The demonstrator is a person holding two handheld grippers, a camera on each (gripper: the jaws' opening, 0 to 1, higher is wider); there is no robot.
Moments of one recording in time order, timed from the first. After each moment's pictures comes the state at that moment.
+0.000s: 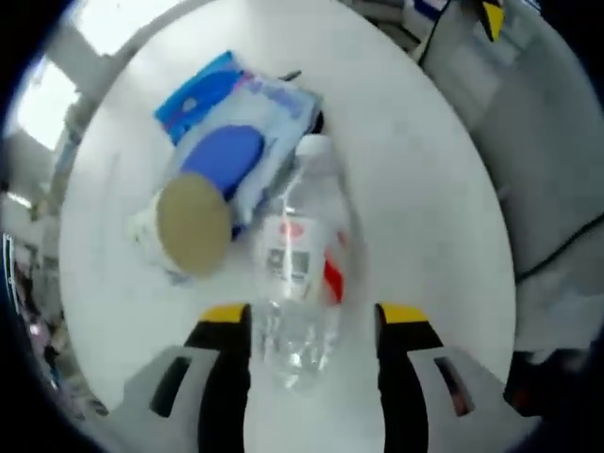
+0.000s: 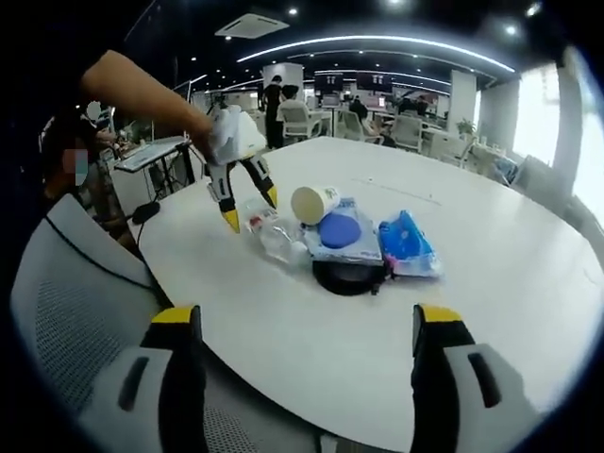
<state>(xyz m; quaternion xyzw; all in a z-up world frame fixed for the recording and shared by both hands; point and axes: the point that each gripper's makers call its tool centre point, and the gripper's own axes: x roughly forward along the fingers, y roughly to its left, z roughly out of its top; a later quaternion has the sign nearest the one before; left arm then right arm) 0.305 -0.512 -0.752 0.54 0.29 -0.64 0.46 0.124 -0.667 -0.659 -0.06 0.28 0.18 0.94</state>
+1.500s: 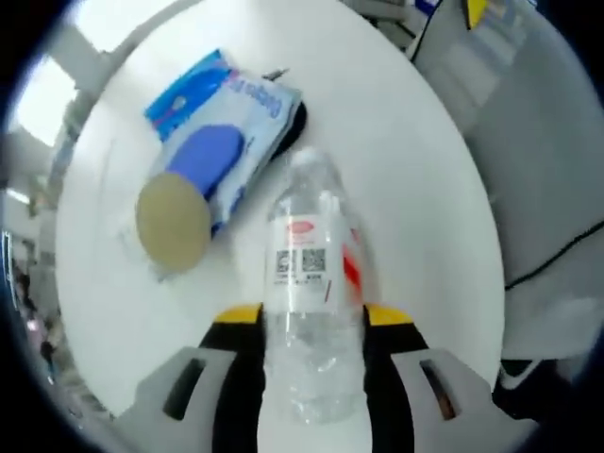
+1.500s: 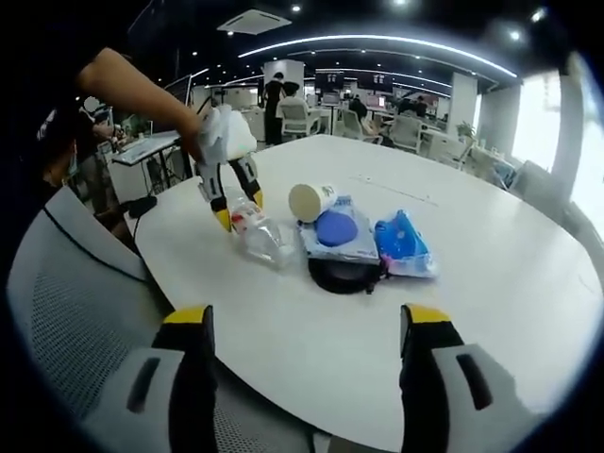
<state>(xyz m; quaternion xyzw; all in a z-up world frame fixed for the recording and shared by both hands) 0.280 -0.498 -0.749 0.54 0.31 -0.64 0.46 0.124 -0.670 -0.659 -0.08 0.28 0.17 0.94</state>
